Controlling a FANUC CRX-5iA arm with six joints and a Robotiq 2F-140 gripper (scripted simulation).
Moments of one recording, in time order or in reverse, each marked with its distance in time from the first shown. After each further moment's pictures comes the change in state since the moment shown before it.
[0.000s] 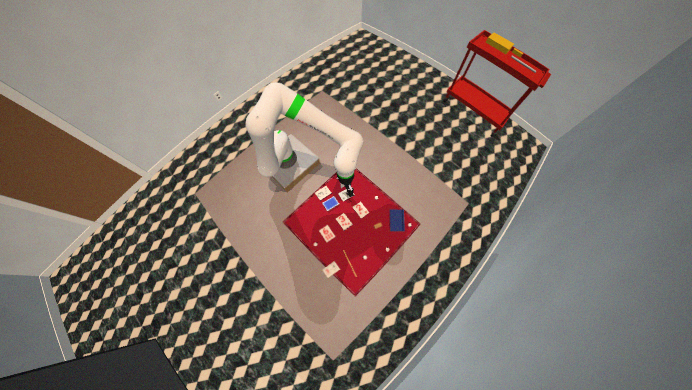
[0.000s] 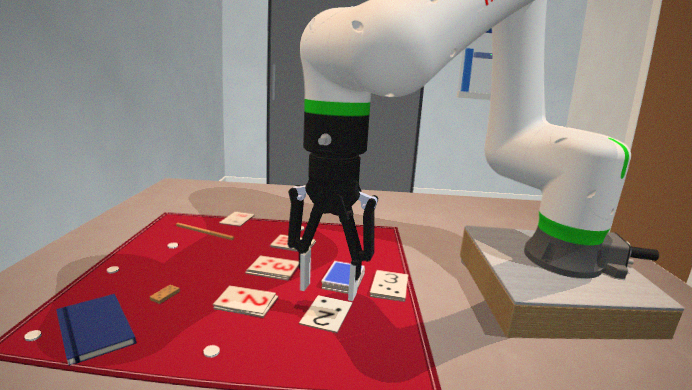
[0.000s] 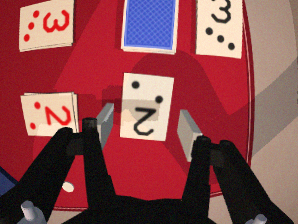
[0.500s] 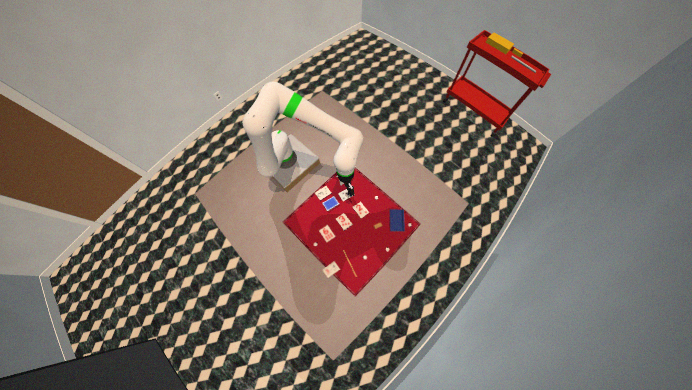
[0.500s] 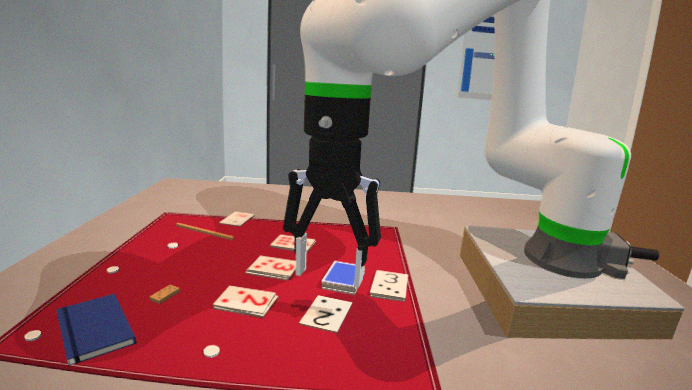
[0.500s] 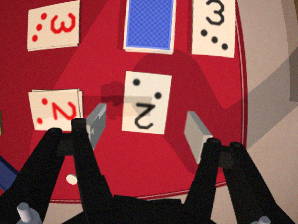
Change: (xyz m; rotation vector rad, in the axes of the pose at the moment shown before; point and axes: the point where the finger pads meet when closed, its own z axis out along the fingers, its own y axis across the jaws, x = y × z) arm 0.000 0.000 -0.023 0.000 0.000 0.000
